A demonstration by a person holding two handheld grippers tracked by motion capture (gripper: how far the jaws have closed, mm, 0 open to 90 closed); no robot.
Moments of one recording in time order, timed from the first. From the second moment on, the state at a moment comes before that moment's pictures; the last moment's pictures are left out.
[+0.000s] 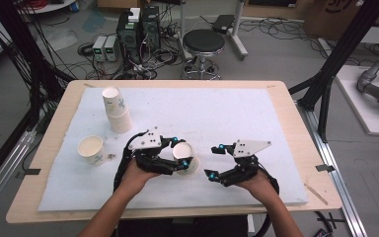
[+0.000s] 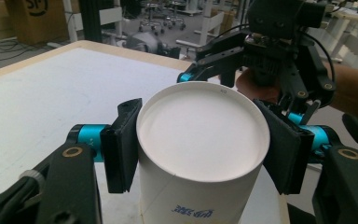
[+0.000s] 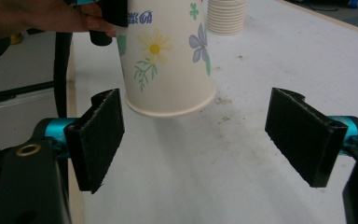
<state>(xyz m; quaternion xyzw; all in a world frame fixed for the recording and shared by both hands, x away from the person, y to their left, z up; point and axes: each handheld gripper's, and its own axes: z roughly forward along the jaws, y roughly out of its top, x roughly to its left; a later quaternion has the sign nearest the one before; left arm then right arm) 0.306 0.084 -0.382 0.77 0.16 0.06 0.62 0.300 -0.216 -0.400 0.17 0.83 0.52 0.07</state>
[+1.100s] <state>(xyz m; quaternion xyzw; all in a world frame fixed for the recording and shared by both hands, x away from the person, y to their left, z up) 0.300 0.054 -0.382 0.78 0.10 0.00 0.62 0.296 -0.192 -0.408 0.12 0.84 0.53 0.01</state>
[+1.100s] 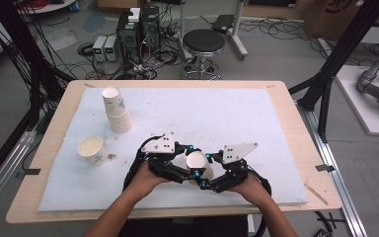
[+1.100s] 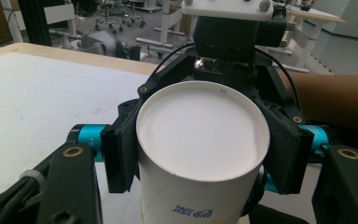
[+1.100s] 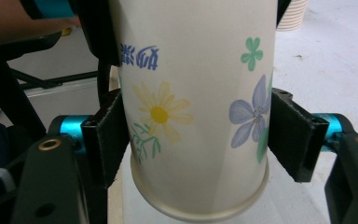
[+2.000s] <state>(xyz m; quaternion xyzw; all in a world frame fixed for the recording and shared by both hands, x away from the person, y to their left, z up) 0.301 0.074 -0.372 0.82 0.12 0.01 0.56 0.300 -0.193 -0.399 0.10 0.88 0.46 0.03</state>
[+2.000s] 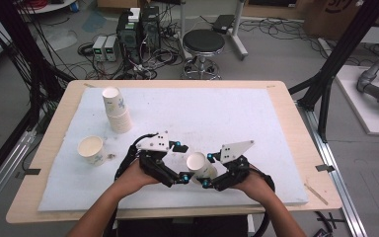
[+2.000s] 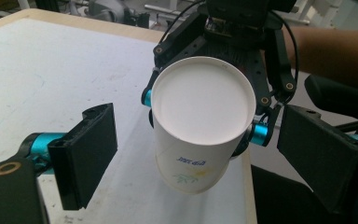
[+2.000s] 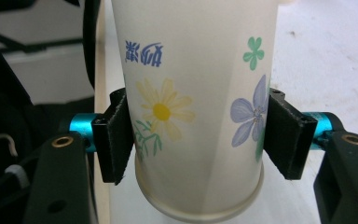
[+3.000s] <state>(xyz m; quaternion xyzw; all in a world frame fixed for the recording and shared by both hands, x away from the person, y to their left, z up) 0.306 0.056 -0.371 0.88 0.08 0.01 0.46 0.306 -0.170 -0.383 0.04 0.94 0.33 0.04</state>
